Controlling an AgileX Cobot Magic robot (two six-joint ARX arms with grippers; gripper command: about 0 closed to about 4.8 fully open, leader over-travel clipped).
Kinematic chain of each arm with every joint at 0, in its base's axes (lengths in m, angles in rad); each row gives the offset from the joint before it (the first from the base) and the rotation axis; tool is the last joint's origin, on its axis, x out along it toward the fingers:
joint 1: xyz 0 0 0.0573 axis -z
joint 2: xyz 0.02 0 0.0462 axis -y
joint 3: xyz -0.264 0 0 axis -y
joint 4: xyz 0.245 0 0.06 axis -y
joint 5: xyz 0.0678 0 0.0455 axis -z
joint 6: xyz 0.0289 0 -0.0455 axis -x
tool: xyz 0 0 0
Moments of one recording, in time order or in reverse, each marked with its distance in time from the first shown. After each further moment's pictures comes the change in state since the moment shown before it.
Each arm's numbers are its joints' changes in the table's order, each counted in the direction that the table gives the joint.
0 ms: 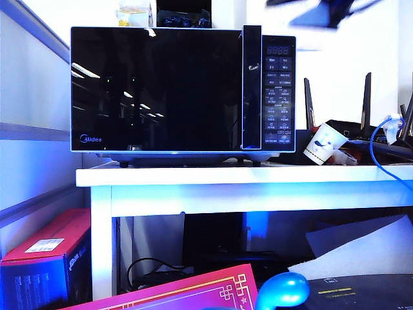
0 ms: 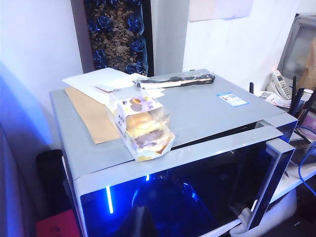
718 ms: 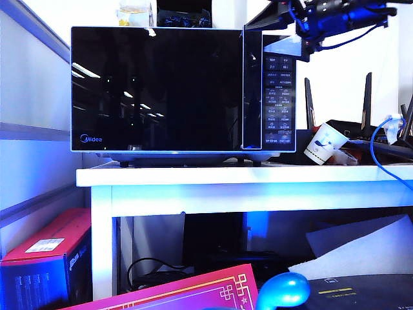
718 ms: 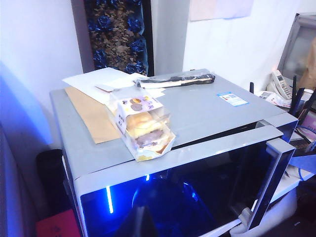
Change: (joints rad) left arm 0.000 0.000 0.000 0.000 0.000 0.000; right arm -0.041 -0.154 0.000 0.241 -0.074 -0.145
